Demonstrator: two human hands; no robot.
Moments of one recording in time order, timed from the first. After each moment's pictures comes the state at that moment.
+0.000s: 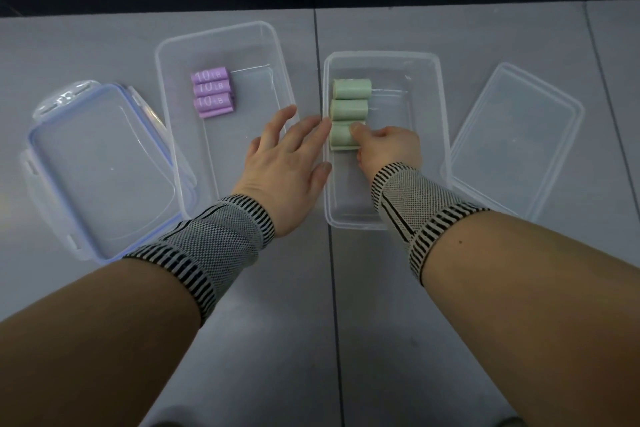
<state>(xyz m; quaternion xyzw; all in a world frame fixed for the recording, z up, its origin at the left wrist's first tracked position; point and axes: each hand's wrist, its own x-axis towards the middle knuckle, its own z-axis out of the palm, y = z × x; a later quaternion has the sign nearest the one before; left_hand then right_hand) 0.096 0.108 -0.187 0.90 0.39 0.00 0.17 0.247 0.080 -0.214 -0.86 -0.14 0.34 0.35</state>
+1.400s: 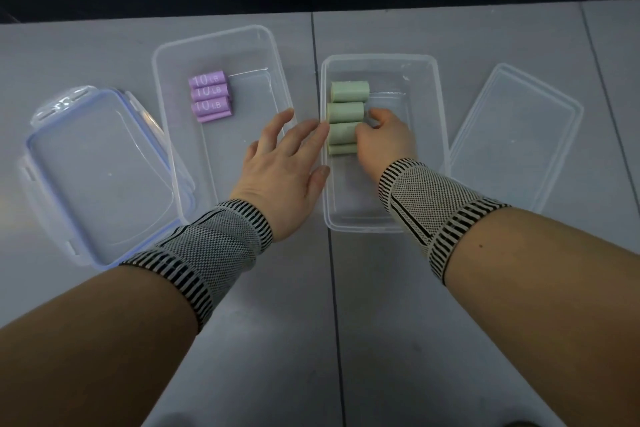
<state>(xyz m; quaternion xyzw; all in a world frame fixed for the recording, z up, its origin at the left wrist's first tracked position) 0.094 0.108 -0.191 0.91 0.39 0.01 0.17 0.255 0.085 -0.202 -0.84 -0.25 0.38 0.31</state>
